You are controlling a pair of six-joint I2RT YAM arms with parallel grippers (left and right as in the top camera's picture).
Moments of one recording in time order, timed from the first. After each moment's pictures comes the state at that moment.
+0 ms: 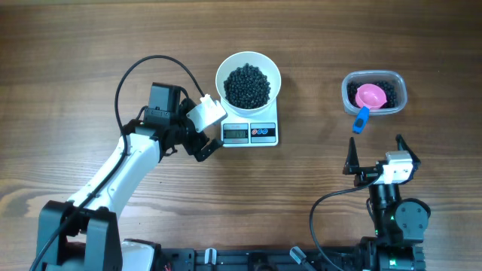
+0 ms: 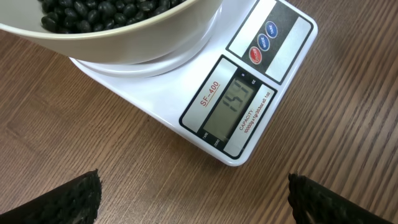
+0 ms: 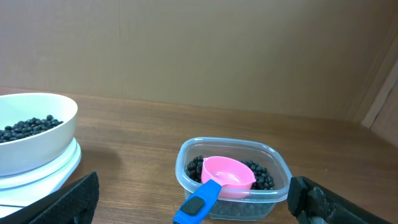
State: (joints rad) left arm -0.21 1.51 0.84 -0.41 0.43 0.71; right arm -0.07 0.02 0.01 0.00 -0.08 -0.10
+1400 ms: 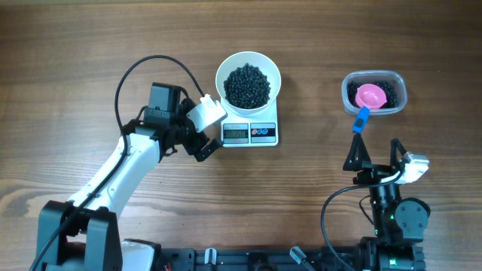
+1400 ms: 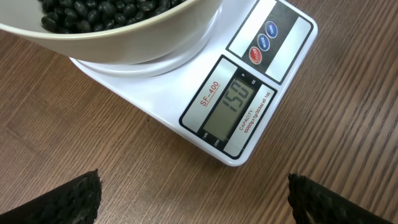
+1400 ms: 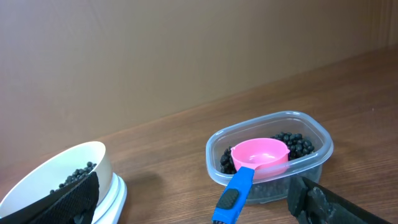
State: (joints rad) left arm -0.21 1.51 0.84 -0.41 0.43 0.71; right arm -0.07 0.03 0.01 0.00 -0.07 0.33
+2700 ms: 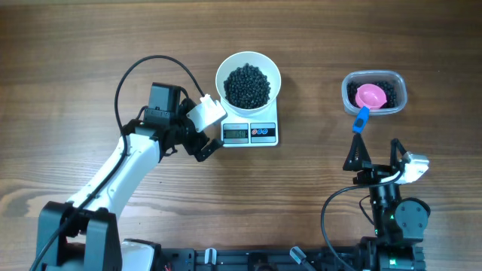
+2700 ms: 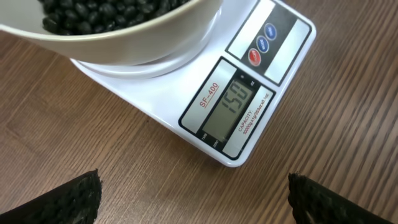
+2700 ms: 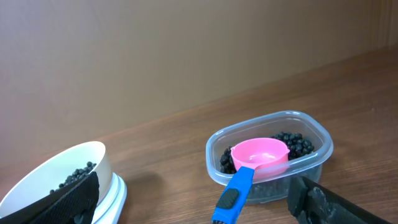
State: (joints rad) left arm -0.21 1.50 0.84 -0.41 0.44 0.69; right arm -0.07 0.03 0.01 0.00 -0.07 0.33
